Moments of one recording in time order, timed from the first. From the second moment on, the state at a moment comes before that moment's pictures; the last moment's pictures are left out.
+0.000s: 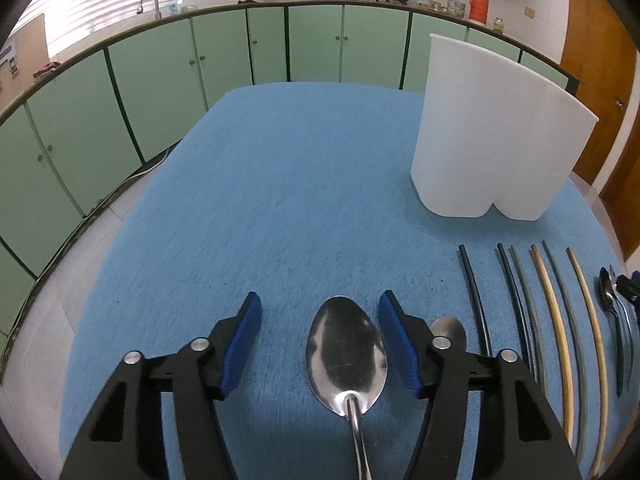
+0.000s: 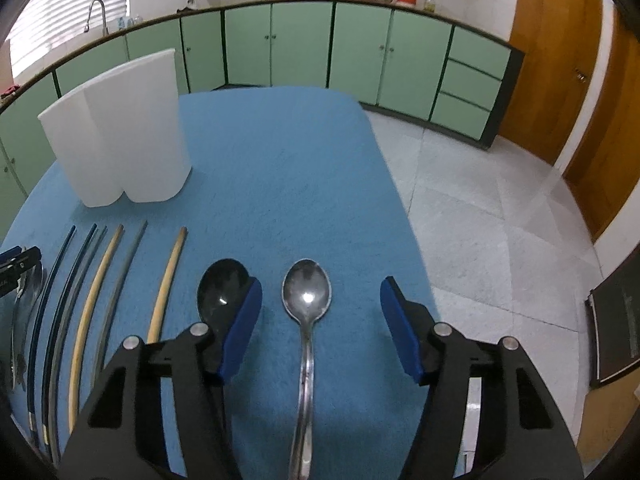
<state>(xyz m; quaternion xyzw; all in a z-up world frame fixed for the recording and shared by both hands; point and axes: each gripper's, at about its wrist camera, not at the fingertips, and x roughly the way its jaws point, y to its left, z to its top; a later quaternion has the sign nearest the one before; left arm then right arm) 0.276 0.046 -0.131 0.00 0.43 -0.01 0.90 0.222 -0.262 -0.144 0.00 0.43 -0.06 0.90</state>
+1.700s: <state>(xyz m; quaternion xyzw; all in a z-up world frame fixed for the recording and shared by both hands) 0.208 0.086 -0.076 -0.09 0.32 -0.07 0.94 0.160 -0.243 -0.044 0.03 0.26 0.08 0.96</state>
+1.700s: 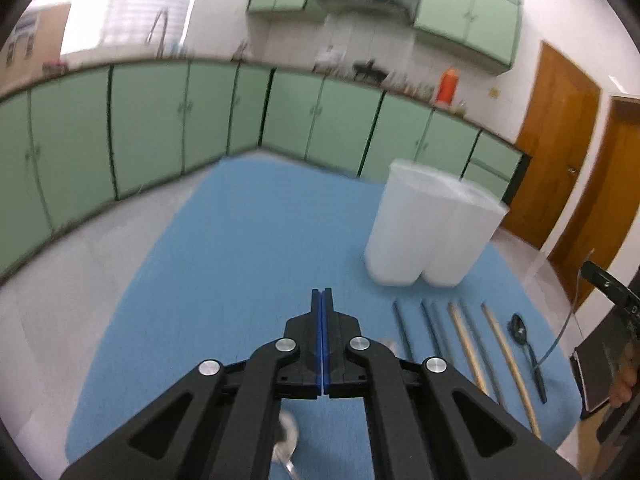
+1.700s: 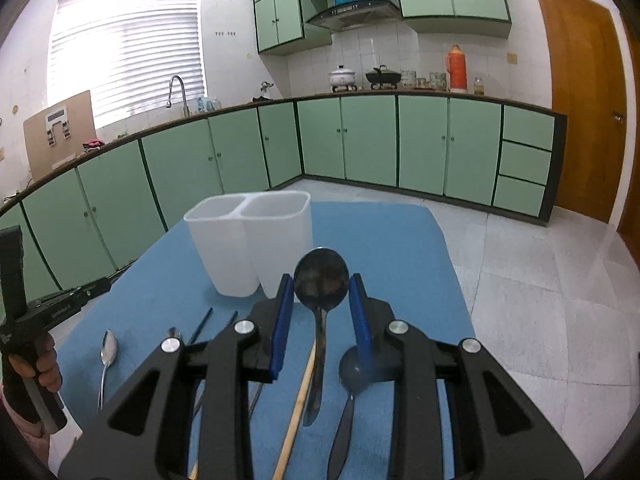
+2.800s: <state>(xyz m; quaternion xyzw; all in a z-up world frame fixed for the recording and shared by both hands) 0.186 0.073 -0.067 -0.07 0.32 -0.04 0.94 0.152 -0.243 -0.040 0.04 0.25 0.09 0.96</state>
